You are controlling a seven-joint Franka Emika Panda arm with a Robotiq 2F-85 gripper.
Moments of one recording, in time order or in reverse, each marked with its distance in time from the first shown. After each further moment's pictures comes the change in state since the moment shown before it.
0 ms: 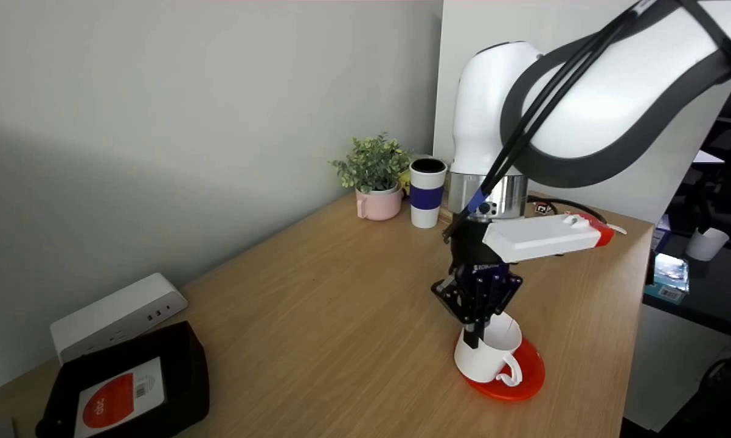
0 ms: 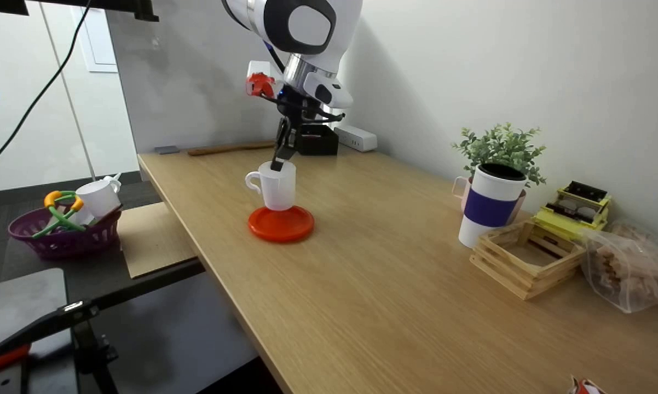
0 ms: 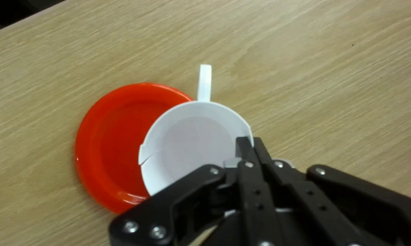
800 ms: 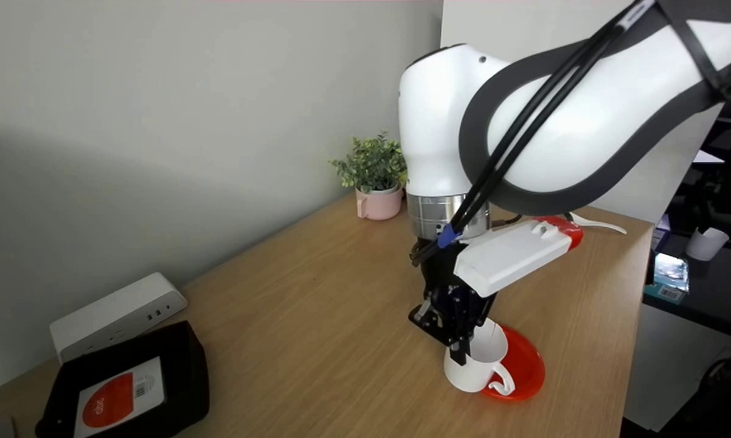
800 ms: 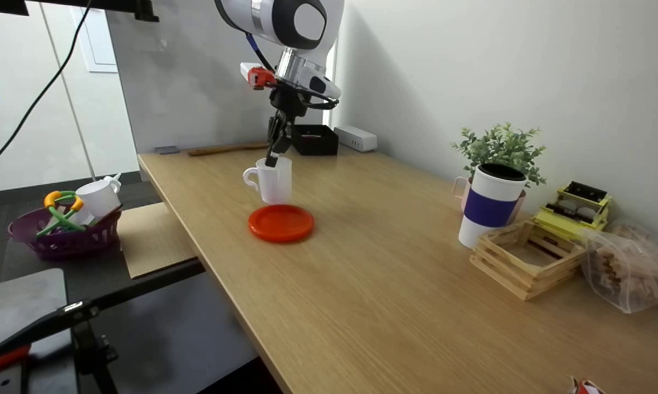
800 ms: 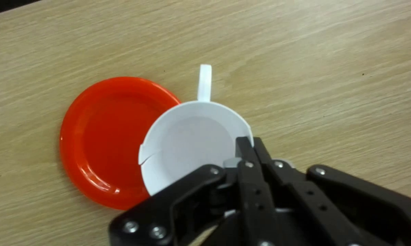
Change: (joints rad) arm 0.078 0.106 0.001 0.197 -0.176 -0.165 0.057
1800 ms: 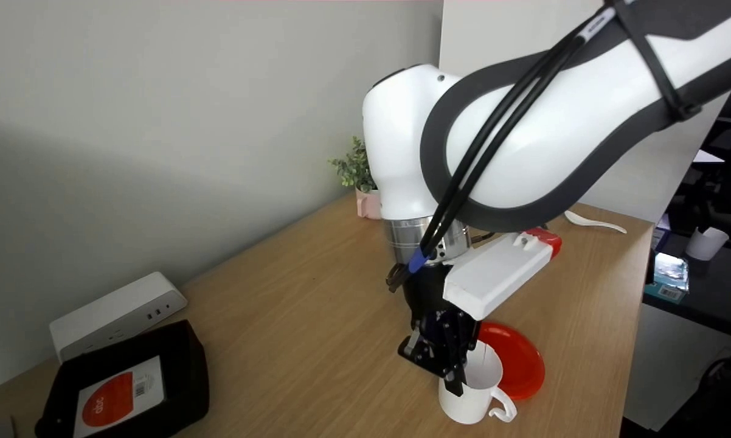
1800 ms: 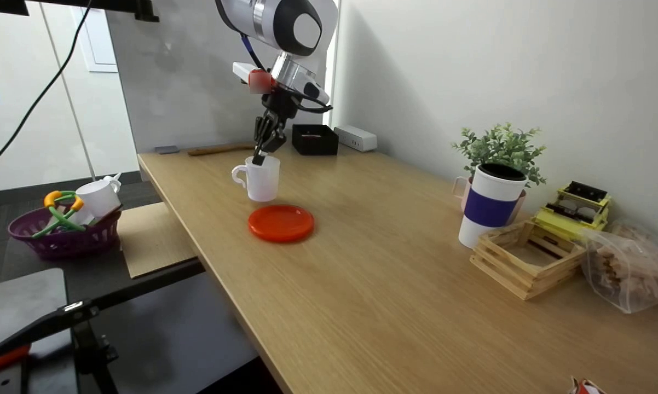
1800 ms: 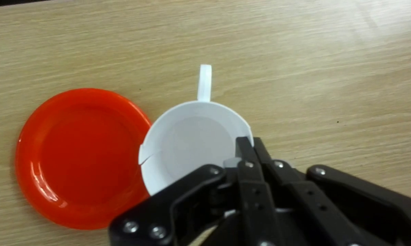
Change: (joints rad) arm 0.002 0.098 0.050 0.140 -0.001 -0.131 -0.093
